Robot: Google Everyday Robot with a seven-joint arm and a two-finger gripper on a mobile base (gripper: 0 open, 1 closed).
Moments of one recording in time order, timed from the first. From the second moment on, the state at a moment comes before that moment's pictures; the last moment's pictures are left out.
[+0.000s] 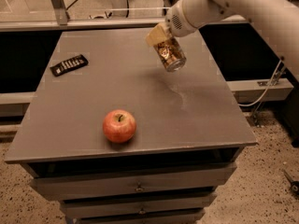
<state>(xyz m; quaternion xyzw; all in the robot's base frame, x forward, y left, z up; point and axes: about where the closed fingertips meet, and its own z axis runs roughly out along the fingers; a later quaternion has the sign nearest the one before) 0.702 -0.046 0.938 -0.36 0.83 0.18 0.38</state>
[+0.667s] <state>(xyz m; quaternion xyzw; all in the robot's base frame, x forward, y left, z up) 0.666 -0.054 0.971 -0.42 0.71 0.33 0.46</state>
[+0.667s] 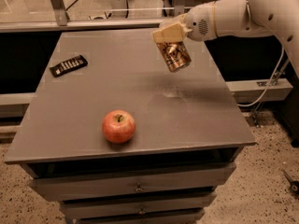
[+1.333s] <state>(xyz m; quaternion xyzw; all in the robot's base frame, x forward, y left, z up) 0.650 -0.035 0.981 -0.48 0.65 0.34 0.48</state>
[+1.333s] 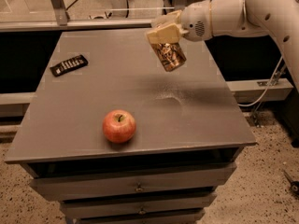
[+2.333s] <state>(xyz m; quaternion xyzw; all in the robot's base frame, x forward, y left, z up) 0.611 -0.060 0.998 -0.53 0.46 0.34 0.63</state>
